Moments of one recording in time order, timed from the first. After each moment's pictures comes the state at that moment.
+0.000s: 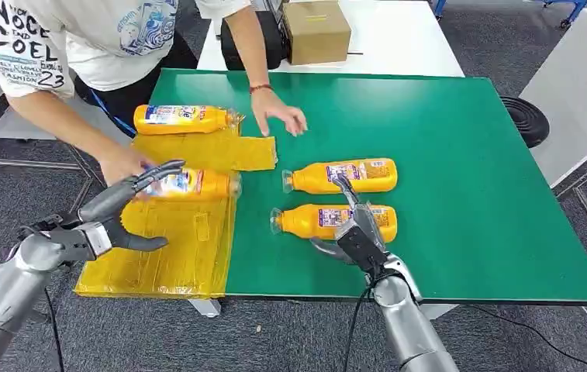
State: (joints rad) left arm -0.50 0.42 -0.46 -1.25 -0.25 -0.38 -0.70; right arm -0.29 0.14 0.09 -1.05 0.60 0.00 -0.56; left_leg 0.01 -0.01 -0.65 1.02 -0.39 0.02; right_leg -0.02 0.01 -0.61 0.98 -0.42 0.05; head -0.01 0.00
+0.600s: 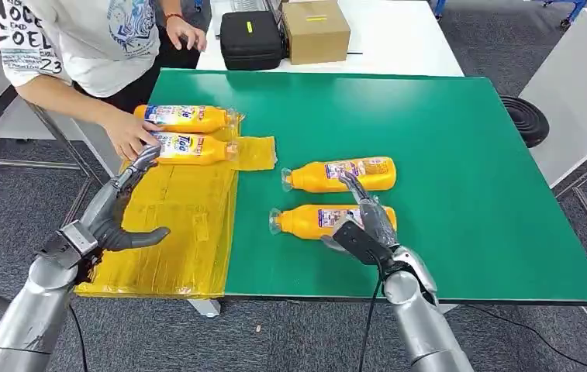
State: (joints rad) left arm -0.35 0.22 -0.17 -1.29 -0.27 -0.38 -0.70; right arm -0.29 0.09 0.10 -1.14 0.72 0.02 -0.46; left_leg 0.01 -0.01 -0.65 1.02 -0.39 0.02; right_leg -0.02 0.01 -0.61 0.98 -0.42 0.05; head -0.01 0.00
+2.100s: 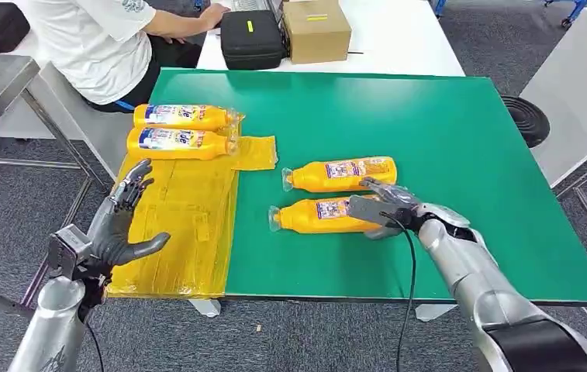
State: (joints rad) left arm -0.23 0.08 -0.02 -1.31 -0.22 -0.42 -0.61; right arm -0.71 -0.14 0.34 -0.60 0.88 0.26 -0.35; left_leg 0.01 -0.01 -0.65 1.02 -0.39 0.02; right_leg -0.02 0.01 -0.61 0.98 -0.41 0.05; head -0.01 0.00
